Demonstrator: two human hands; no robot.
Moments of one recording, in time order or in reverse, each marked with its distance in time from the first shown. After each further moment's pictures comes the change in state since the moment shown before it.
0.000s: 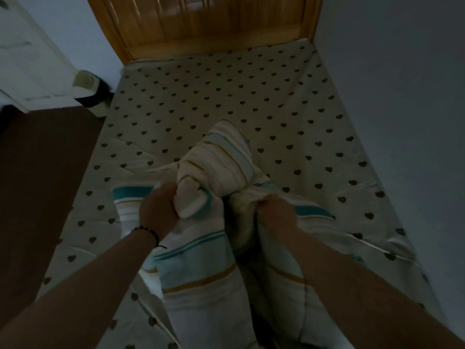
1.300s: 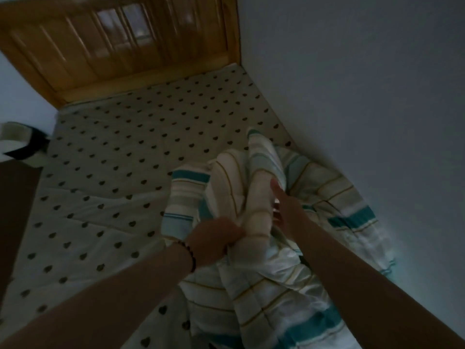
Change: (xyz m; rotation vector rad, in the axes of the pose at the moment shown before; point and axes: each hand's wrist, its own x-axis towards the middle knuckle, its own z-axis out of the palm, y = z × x) left_hand 0.003 0.182 0.057 0.123 -0.350 1.084; right_hand -0.027 0.091 -0.129 1.322 0.070 0.461
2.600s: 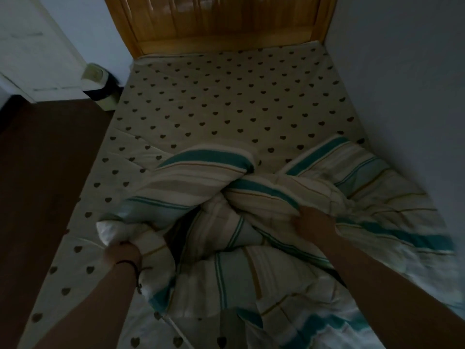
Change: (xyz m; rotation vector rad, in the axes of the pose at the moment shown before) left_hand -0.300 -0.071 0.068 -0.659 0.590 -2.118; right_hand 0.049 0.106 0.065 -1.650 -0.014 -0.371
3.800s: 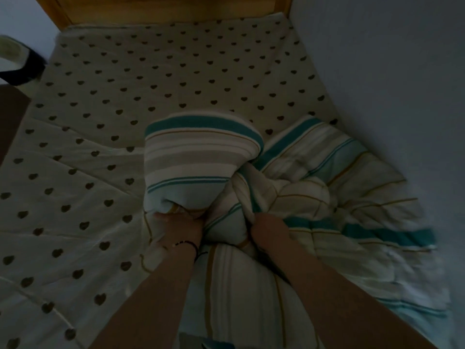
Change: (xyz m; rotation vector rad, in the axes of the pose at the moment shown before) left_hand -0.068 0.068 0.264 0.238 -0.350 0.443; right_hand 0.077 0.002 0.086 0.149 -0.131 0.007
